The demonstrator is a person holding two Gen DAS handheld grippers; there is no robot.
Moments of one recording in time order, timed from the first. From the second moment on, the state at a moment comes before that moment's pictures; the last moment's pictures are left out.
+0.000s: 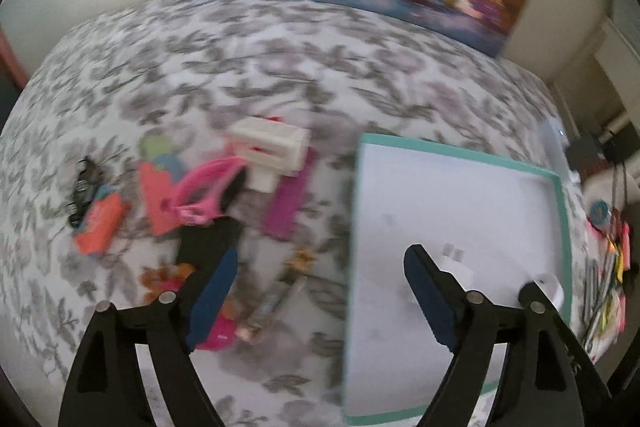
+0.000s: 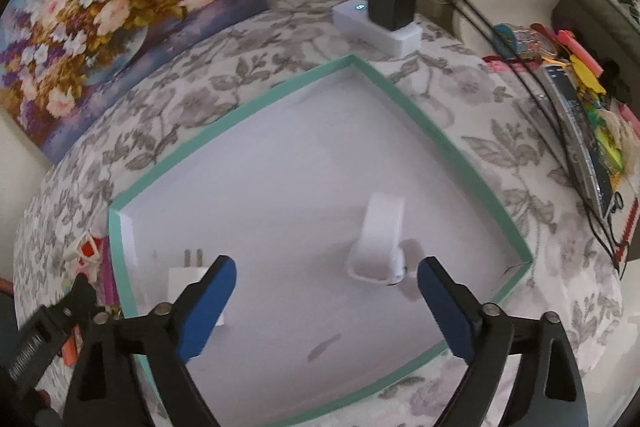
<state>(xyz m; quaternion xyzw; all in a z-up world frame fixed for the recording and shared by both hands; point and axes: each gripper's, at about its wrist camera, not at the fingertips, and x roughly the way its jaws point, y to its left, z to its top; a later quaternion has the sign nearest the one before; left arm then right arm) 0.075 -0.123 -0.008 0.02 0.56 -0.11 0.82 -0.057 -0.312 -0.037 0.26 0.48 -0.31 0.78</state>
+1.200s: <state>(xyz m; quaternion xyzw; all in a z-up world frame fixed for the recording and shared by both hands) 0.102 0.071 0.005 -0.06 0.56 0.03 0.83 0.016 -0.135 -0.030 0.19 0.51 -0.09 0.83</state>
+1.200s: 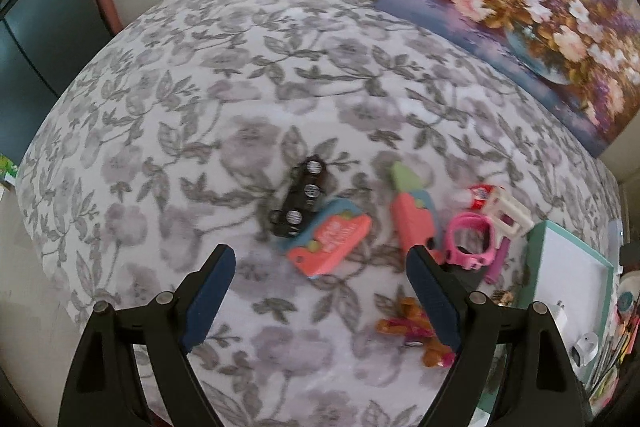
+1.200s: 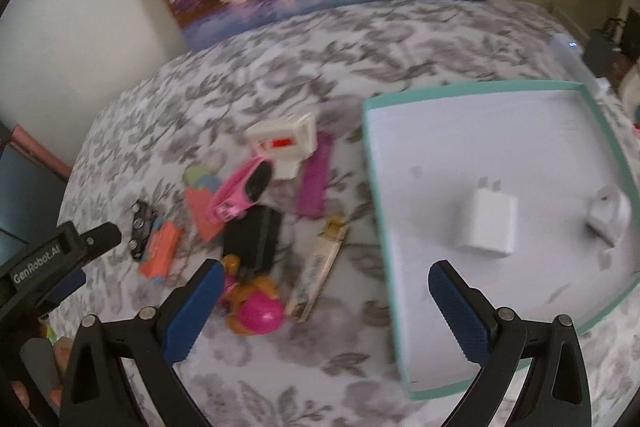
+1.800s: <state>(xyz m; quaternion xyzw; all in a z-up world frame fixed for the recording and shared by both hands) 0.107 0.133 -0.018 -0.11 0.58 0.09 0.80 0.035 -0.057 -0.059 0.15 0.55 -0.03 0.82</state>
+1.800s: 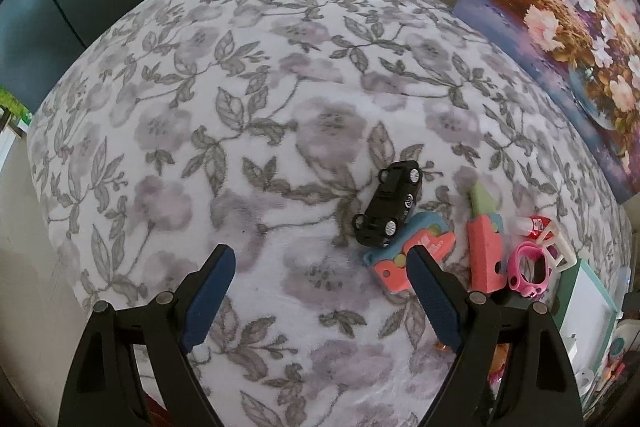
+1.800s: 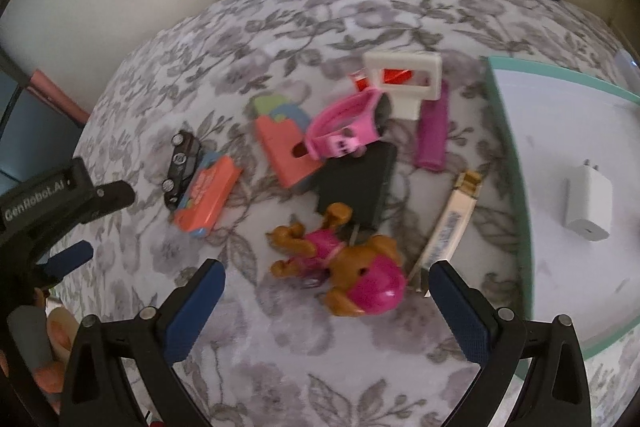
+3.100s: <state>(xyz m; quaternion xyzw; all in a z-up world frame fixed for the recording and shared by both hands) 0.116 0.130 -0.042 -0.11 0.61 0.08 0.78 0.049 -0.028 -0.102 0.04 0.57 -0.04 0.82</state>
